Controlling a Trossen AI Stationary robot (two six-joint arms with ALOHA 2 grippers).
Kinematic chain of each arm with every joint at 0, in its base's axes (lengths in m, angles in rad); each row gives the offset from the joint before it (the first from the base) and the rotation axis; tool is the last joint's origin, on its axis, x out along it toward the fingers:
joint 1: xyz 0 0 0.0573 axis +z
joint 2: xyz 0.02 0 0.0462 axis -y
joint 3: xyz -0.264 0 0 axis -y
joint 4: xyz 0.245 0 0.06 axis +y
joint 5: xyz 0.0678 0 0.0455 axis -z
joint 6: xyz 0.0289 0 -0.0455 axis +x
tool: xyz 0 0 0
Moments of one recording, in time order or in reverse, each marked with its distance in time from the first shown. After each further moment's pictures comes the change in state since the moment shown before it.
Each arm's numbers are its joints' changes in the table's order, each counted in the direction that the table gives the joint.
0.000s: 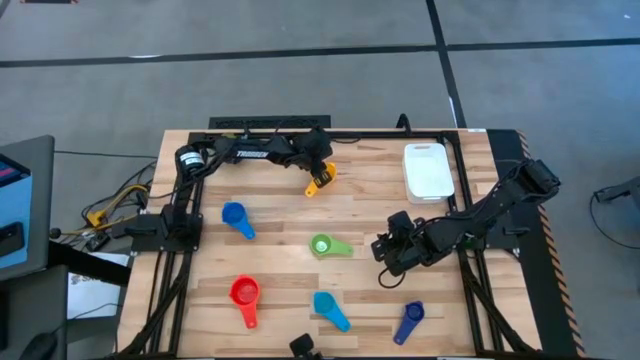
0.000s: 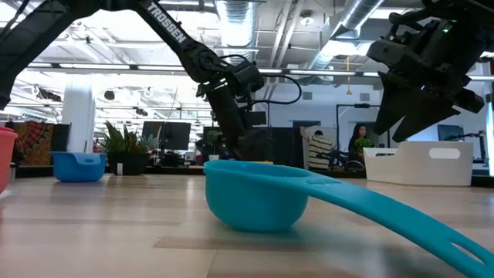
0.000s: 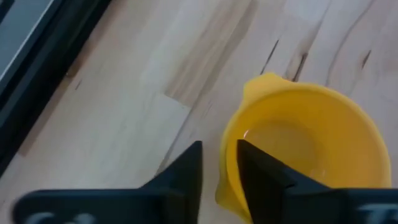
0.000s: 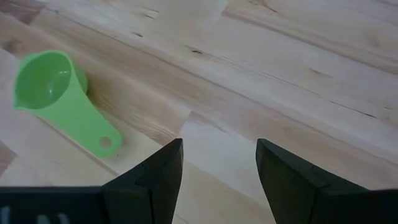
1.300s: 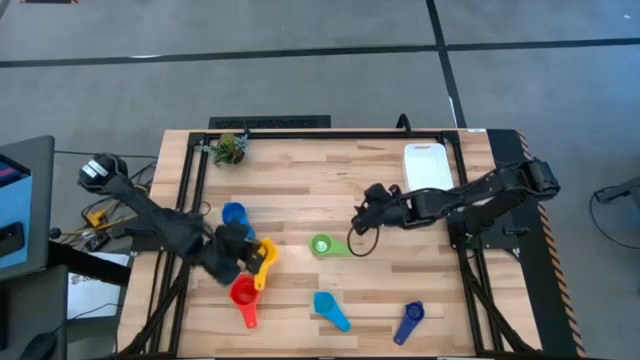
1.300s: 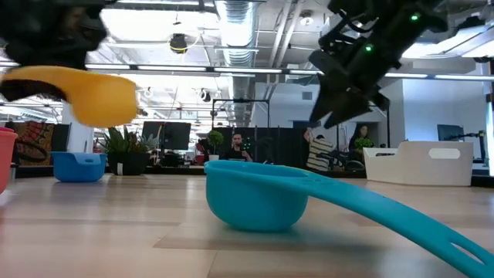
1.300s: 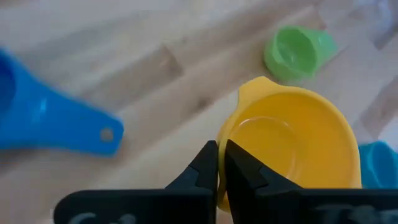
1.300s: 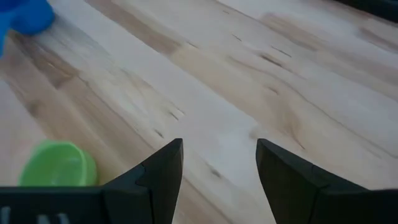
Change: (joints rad) left arm -1.098 0.876 -0.746 0.275 -0.536 -1.510; right arm -0.362 0.000 0.000 -0.415 -0.065 -0.689
